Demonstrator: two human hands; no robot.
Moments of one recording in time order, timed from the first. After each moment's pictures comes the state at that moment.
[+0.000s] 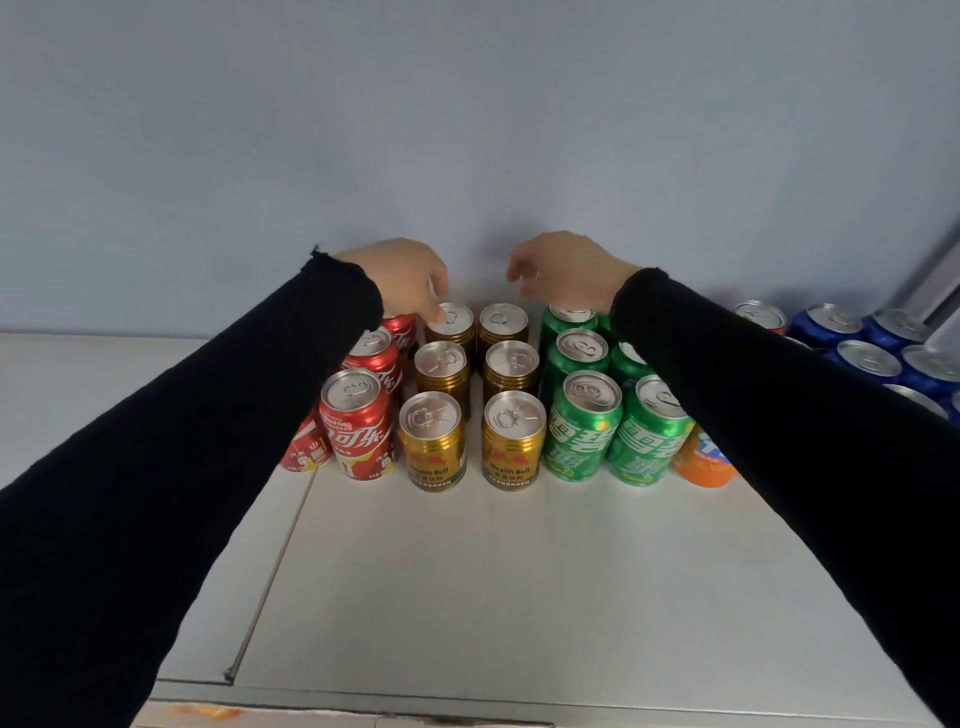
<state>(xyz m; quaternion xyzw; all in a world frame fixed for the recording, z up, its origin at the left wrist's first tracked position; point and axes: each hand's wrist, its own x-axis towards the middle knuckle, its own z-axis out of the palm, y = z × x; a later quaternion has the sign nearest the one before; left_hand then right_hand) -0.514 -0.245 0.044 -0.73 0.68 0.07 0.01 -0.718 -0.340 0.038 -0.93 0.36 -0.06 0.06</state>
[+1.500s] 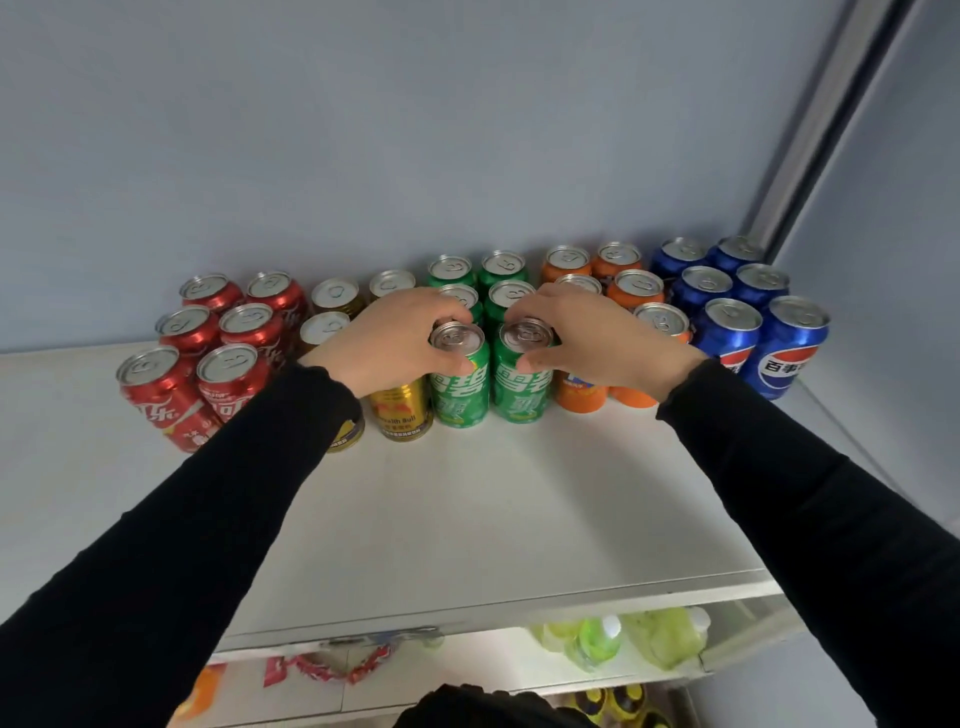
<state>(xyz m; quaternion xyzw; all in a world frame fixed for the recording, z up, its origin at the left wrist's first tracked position) -0.678 -0.179 0.009 -0.64 0.75 0.08 -0.14 -0.900 -0.256 -0.006 -0.93 0.34 -0.10 0.10</state>
